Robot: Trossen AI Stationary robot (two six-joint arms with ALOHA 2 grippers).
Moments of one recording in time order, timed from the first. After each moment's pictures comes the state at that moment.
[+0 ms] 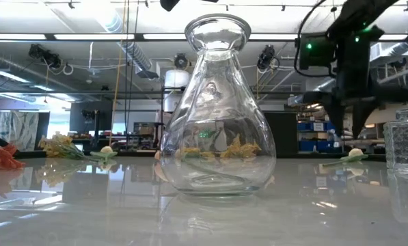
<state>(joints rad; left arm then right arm) -0.19 1.52 1.46 -0.48 -0.32 -0.30 -0.41 1.24 0.73 -0.94 0.12 2.19</state>
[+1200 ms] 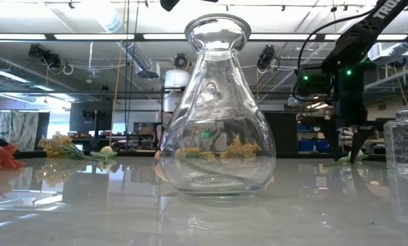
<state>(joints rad) -0.19 1.52 1.46 -0.48 -0.32 -0.30 -0.60 1.38 0.60 -0.67 0.09 1.78</state>
